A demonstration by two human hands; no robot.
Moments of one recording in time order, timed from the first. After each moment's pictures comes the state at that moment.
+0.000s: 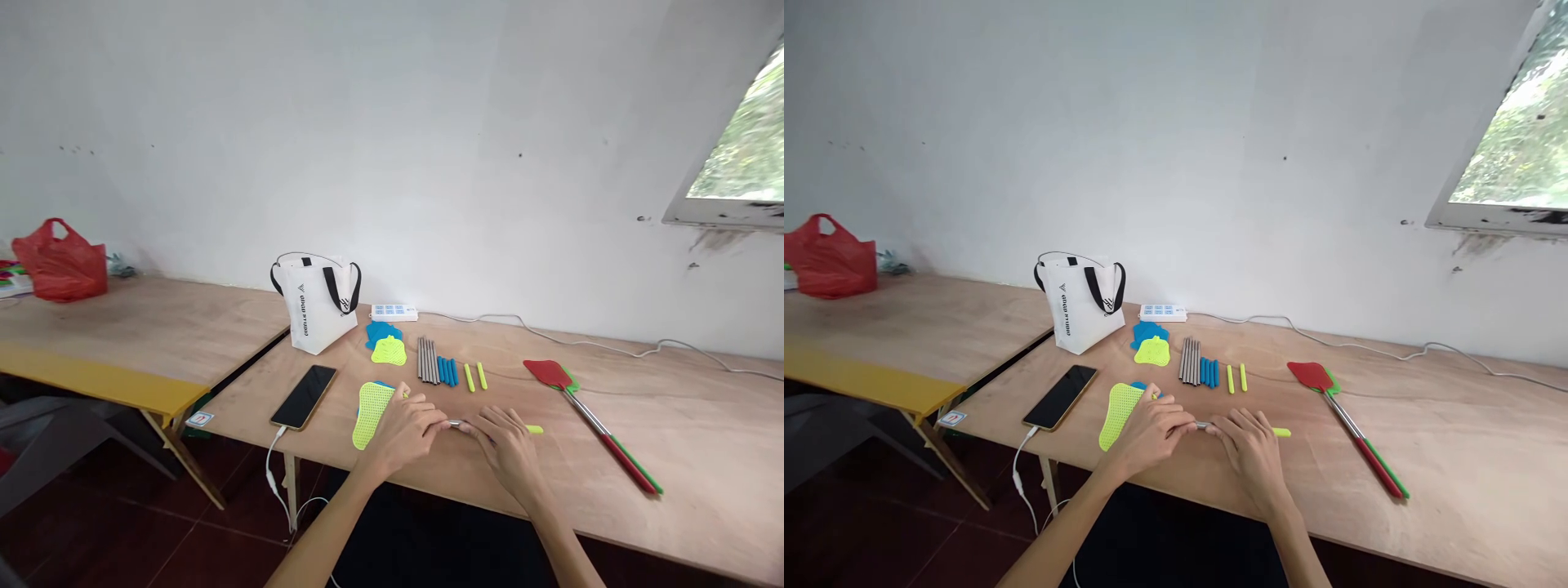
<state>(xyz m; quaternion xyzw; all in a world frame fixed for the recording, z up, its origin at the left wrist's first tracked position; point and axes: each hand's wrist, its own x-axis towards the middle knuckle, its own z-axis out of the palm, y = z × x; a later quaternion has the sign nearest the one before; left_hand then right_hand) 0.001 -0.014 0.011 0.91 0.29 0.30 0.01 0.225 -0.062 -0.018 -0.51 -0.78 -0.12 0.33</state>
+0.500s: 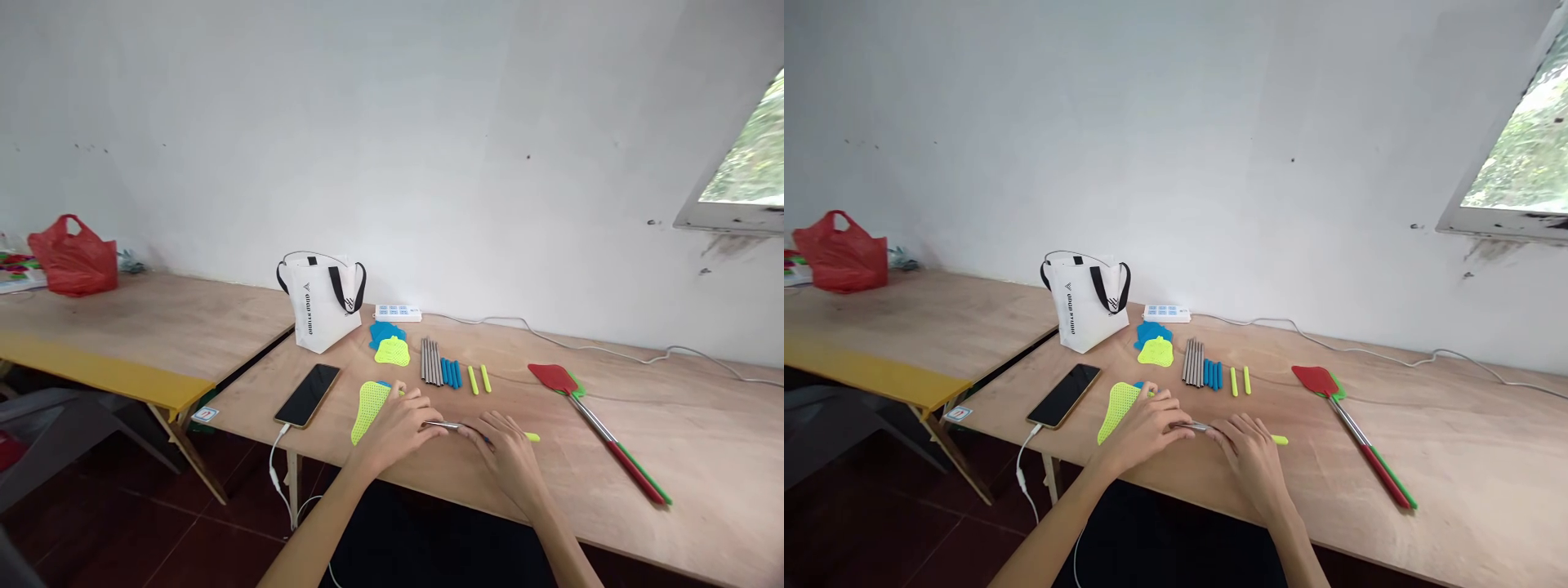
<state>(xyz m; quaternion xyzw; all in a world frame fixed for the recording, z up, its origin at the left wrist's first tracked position) -0.013 -0.005 0.014 0.92 0.29 0.27 0.05 0.217 -0.061 -0.024 -0.53 -0.78 -0.07 0.32</state>
